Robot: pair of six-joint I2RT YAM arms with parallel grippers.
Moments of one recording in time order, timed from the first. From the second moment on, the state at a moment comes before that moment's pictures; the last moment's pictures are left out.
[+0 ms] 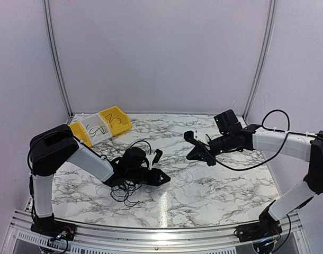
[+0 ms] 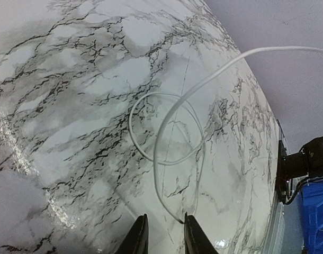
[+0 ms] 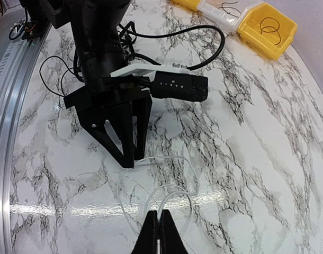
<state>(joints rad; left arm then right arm) -0.94 2.04 0.93 0.55 0.34 -0.66 0.56 1.46 0.98 -0.37 -0.64 -0.68</state>
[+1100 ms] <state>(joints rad) -0.74 1.49 1.03 0.03 0.03 -0.50 0.56 1.46 0.94 -0.25 -0.41 -0.62</state>
